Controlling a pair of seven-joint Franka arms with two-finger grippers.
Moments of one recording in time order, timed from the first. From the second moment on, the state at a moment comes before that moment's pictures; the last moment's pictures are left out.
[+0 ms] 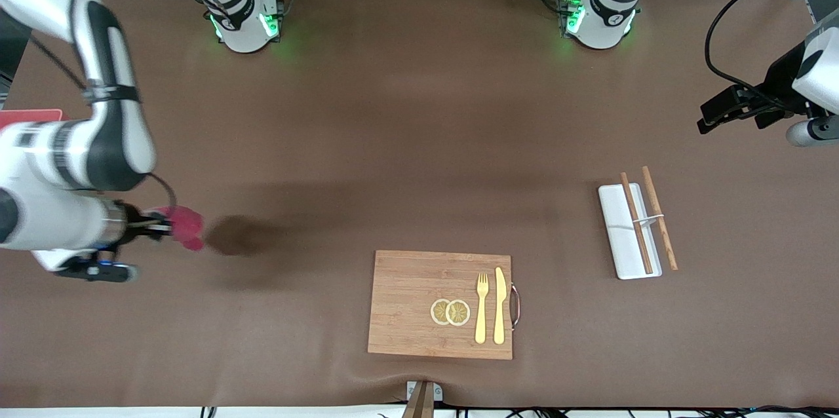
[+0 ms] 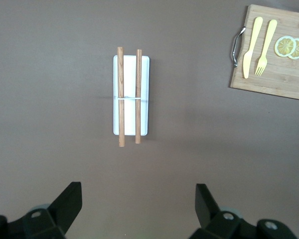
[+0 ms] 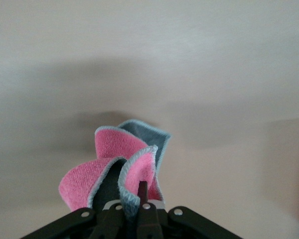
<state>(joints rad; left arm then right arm) 0.00 0.04 -0.09 -1.49 -0.04 1.54 -0.20 -0.01 0.53 -0.05 -1.37 -0.04 1.72 -0.01</state>
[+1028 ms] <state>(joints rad) 0.00 0.04 -0.13 -1.49 -0.04 1.54 -0.20 -0.57 0.61 -0.06 -1.21 -0.16 1.94 -0.91</state>
